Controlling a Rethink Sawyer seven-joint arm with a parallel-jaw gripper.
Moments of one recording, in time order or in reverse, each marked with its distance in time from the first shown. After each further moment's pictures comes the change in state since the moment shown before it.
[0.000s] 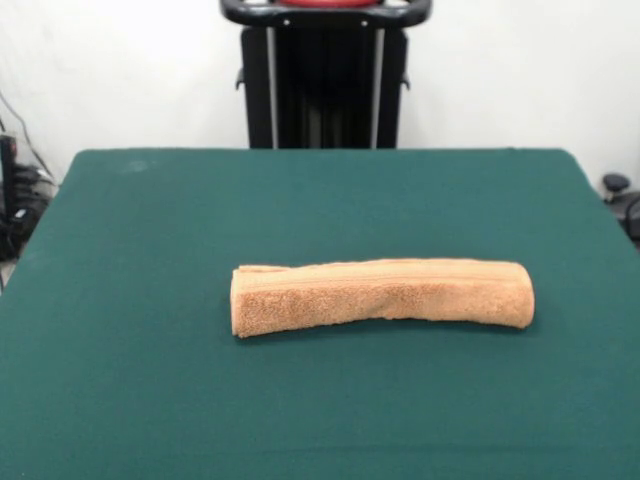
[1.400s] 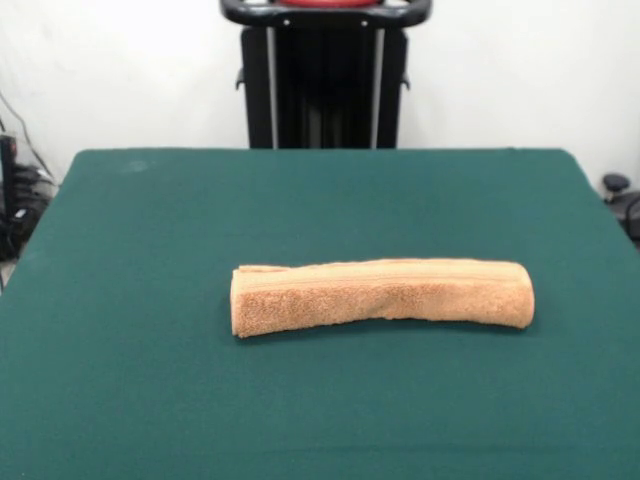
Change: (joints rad) arm 0.133 -0.261 0.001 -0.035 0.022 0.339 0.000
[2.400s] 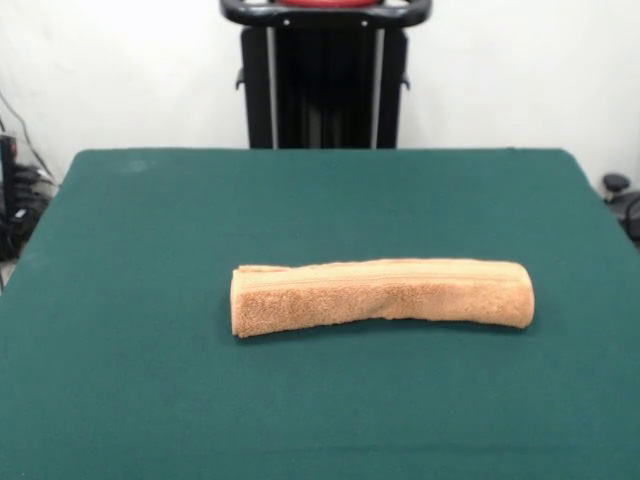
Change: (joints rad) arm 0.037 -0.130 0.000 -0.010 0.049 0.254 0.000
